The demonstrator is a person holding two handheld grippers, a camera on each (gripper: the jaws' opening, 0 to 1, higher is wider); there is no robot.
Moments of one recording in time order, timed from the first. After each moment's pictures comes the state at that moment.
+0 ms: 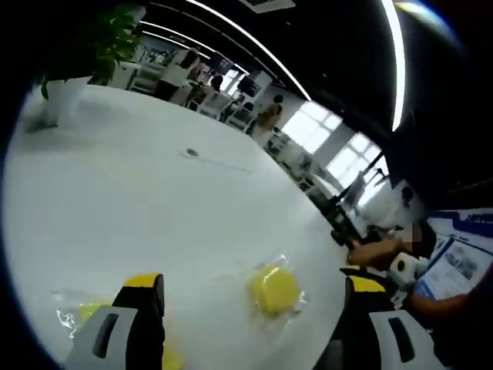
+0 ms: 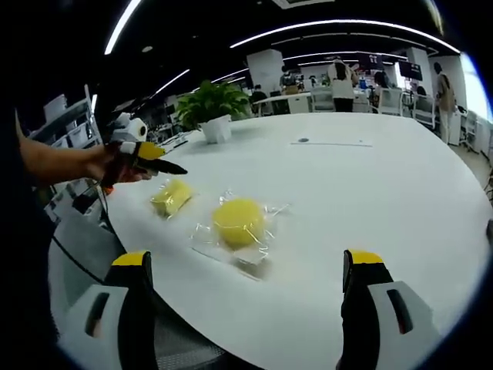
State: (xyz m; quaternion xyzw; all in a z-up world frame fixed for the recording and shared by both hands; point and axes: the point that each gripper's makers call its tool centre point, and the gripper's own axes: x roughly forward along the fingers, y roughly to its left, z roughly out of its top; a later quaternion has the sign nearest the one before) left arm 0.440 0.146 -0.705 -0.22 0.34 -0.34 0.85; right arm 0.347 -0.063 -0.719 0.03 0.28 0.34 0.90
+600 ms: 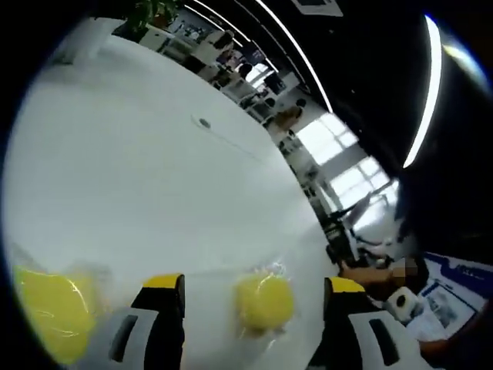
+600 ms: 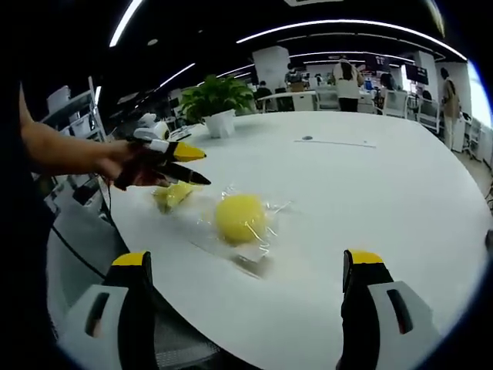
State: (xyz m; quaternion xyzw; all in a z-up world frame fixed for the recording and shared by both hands) left arm 0.458 0.113 -0.744 -0.33 0.38 -0.30 0.81; right arm 0.348 -0.062 -0.722 0.01 0.28 0.35 0.90
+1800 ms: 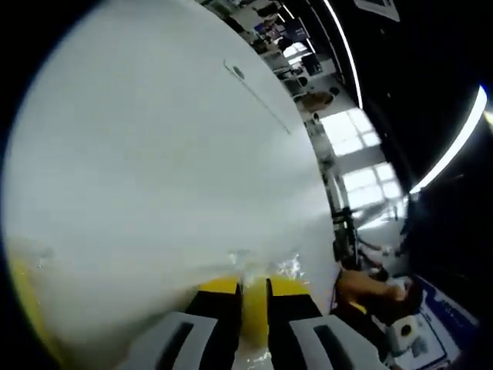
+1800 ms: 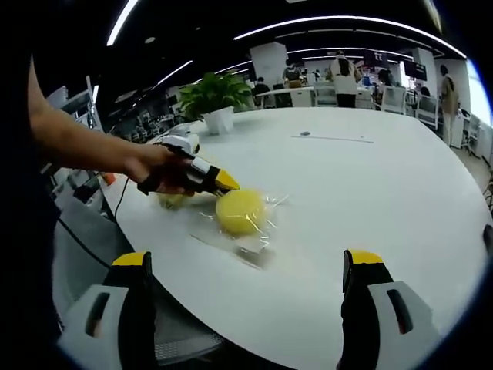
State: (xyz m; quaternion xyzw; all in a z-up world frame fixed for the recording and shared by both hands) left arm 0.468 0.072 -0.794 -0.38 0.48 -0.27 0.74; right arm 0.337 -0.067 -0.722 0.02 0.29 0.34 0.89
